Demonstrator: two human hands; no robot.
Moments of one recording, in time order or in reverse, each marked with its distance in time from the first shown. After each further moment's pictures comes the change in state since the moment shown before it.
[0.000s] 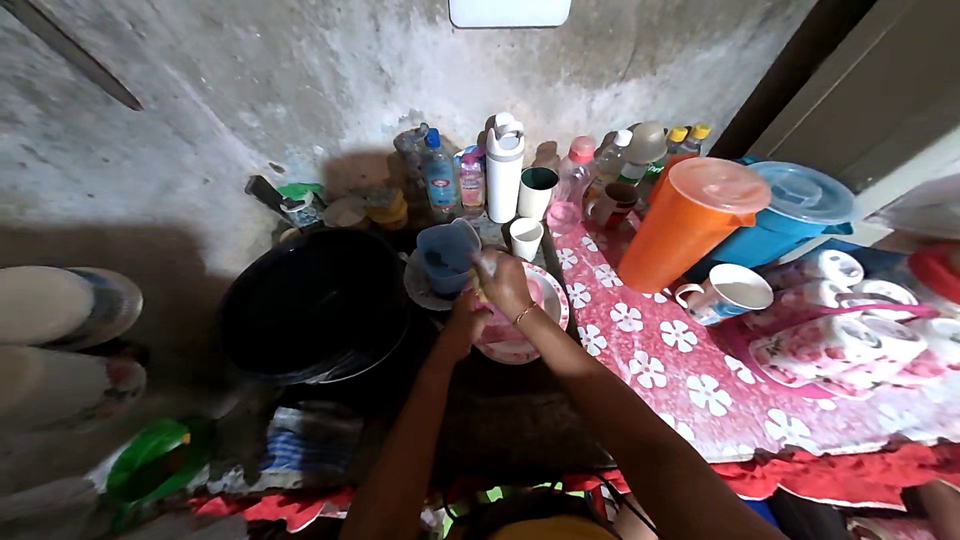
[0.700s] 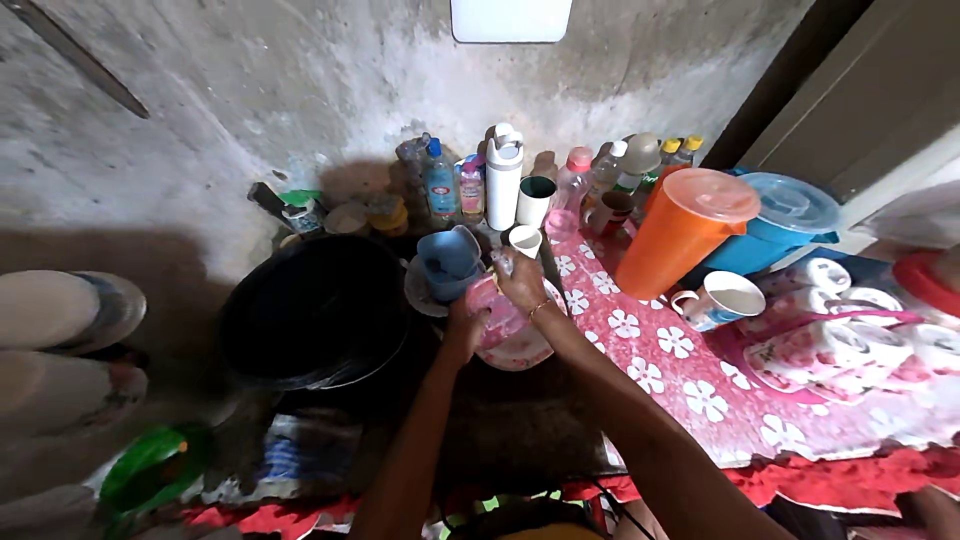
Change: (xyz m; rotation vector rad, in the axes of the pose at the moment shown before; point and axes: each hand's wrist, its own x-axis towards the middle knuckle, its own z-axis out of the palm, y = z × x) left_hand -0.001 -0.002 0.004 -0.069 0.108 0.058; right_hand 0.017 0.038 -0.011 -0.114 0.073 -0.062
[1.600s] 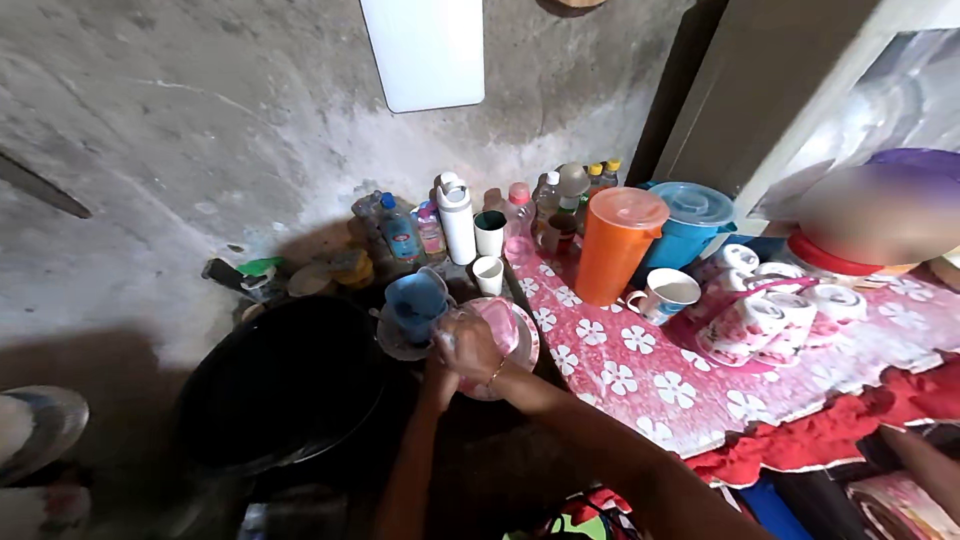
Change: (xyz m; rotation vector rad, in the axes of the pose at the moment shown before) left_hand -0.022 0.004 0.004 0.172 -0.002 0.046; right_hand -0.052 -0.046 0.009 0.007 0.144 -0.301
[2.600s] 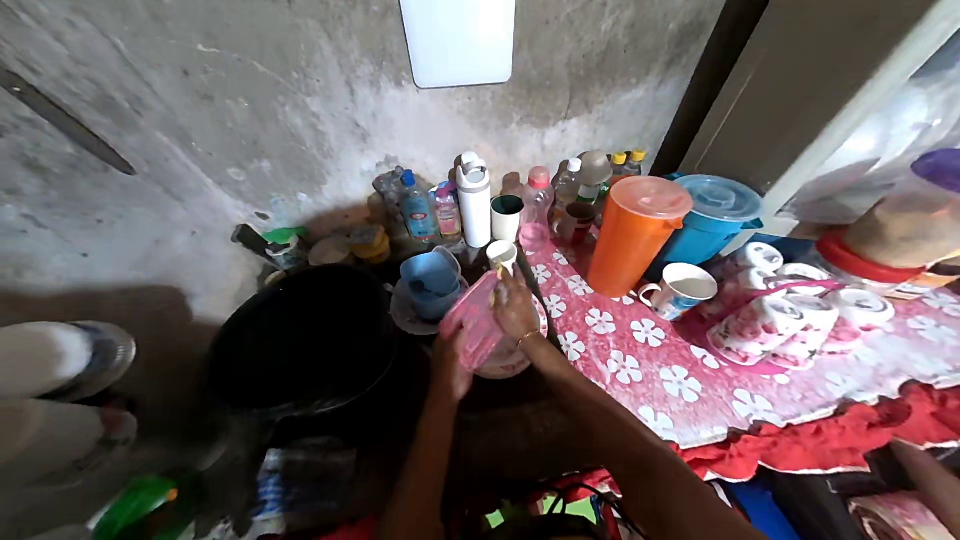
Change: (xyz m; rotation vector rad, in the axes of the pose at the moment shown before) left_hand -0.020 0.000 0.015 -0.676 0.147 -0.158; right_hand -0.007 0.065 -0.004 -0.097 -0.053 0.506
